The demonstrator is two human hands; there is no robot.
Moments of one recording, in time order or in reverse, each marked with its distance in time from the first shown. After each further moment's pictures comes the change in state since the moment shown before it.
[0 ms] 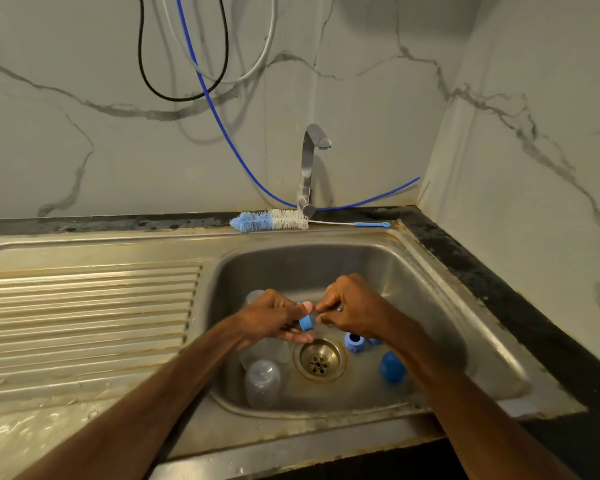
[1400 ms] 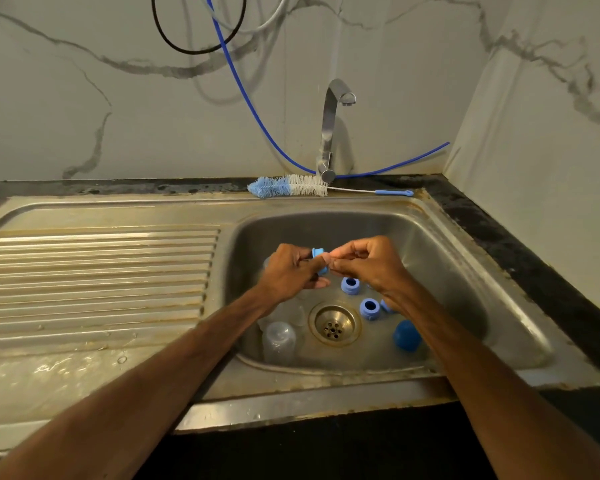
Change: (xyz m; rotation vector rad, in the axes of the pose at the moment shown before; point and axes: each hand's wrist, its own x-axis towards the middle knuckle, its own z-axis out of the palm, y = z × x) left_hand 0.006 0.001 0.014 0.135 0.323 0.231; right_hand -0.004 -0.021 0.006 0.662 0.300 0.405
